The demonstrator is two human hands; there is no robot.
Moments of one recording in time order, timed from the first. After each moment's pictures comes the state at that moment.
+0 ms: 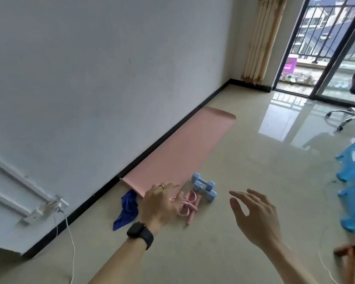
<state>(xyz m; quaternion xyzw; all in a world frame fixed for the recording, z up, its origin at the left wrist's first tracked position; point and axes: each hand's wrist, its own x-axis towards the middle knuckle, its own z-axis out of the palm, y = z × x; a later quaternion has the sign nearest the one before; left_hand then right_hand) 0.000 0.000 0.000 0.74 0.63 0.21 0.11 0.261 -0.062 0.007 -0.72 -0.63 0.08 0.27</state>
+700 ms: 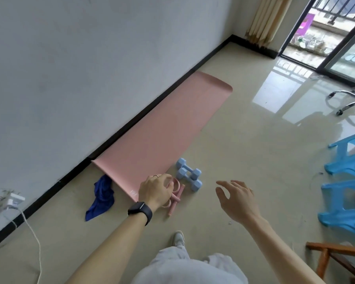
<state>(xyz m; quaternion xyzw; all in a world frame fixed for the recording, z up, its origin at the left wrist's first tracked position) 0.053 0.273 -0.110 0.69 0.68 0.06 0.25 0.306 0.221 -0.069 -0.75 -0.63 0.20 0.04</state>
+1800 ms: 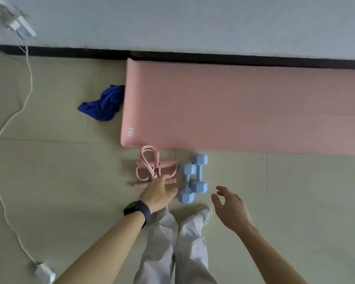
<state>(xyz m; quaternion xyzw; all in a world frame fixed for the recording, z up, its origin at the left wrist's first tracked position) 0.171 0.496 -0.416 0.16 0.83 0.14 0.52 0.355 0.661 -0.395 -0.47 -0.75 0.38 -0.28</state>
